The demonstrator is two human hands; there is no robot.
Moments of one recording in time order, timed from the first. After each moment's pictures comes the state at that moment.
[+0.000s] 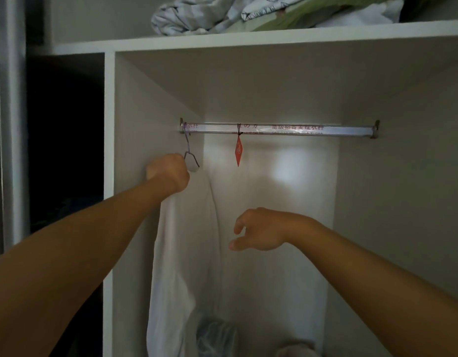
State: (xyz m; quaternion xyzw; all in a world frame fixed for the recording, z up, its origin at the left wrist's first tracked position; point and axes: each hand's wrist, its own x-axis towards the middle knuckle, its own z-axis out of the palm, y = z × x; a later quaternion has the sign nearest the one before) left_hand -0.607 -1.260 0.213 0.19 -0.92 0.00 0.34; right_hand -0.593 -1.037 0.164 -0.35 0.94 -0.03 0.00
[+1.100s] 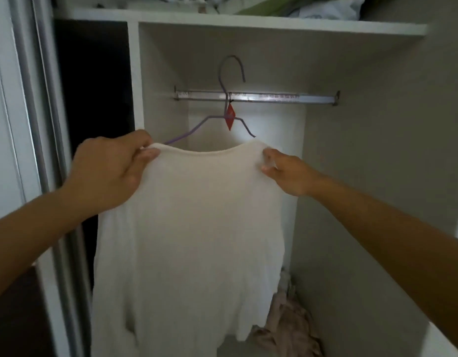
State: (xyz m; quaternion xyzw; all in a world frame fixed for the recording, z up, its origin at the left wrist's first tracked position) left_hand -0.394 -1.335 0.150 -0.18 -0.82 0.00 0.55; right_hand -0.510 -1.011 0.151 -0.21 0.94 -0.18 -0.20
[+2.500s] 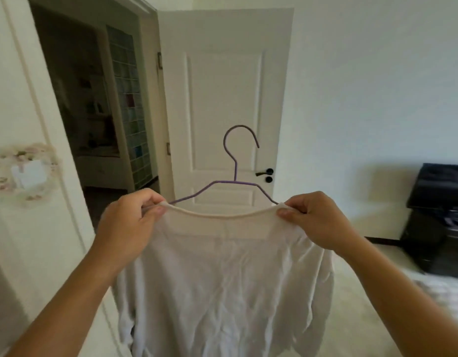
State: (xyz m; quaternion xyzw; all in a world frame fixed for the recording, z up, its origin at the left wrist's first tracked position) left_hand -0.004 -0.858 0.000 -0.57 -0.70 -0.43 0.03; right_hand 0.302 -0.747 0.004 0.46 0.79 -0.22 -0.33
